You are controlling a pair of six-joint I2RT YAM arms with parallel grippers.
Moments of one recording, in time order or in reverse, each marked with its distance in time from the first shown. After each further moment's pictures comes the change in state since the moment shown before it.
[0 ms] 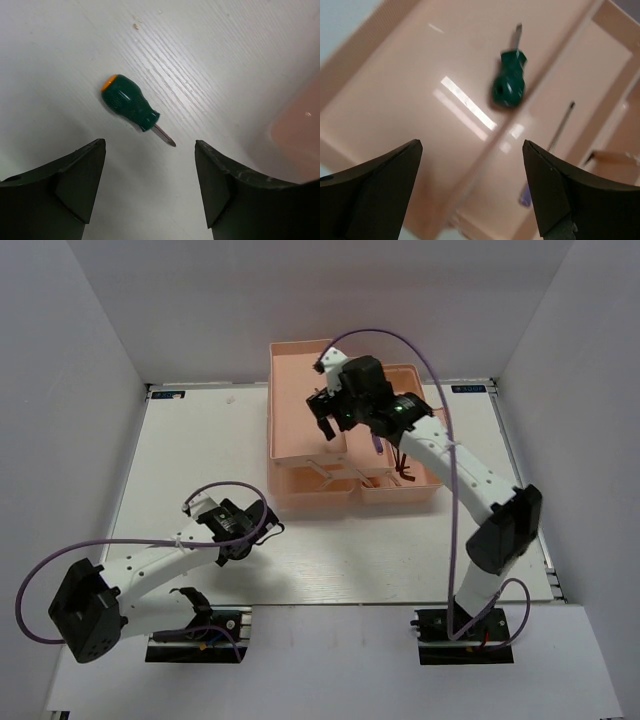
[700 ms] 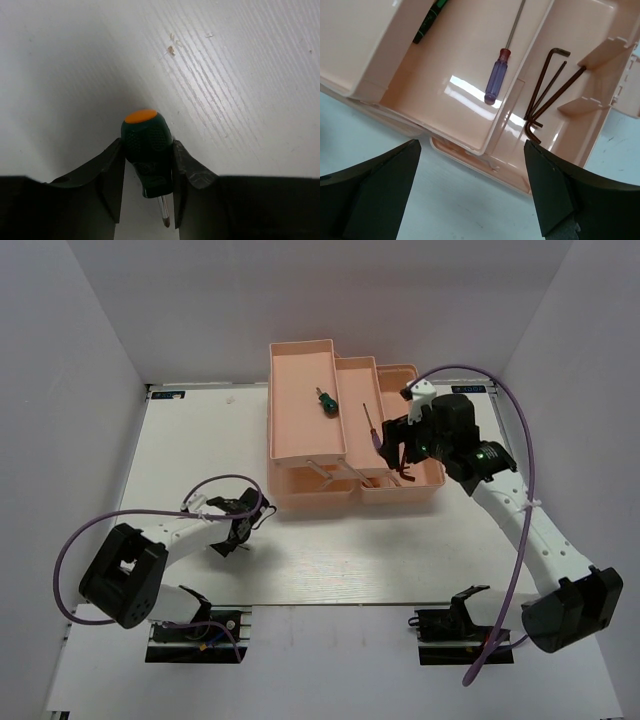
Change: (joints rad) left arm 0.256 0.249 -0.090 0.245 0.076 0.071; right arm -0.285 -0.568 -0.628 0.066 -0.177 0.098
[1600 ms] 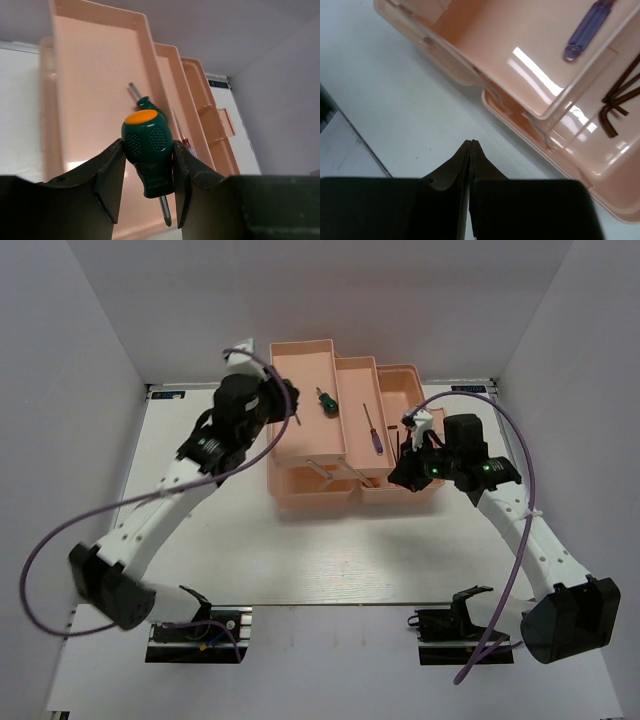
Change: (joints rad) left arm -0.003 -0.064 0.746 0.536 0.398 1.041; right arm -0.126 -0.072 -0.181 -0.044 -0.435 -0.065
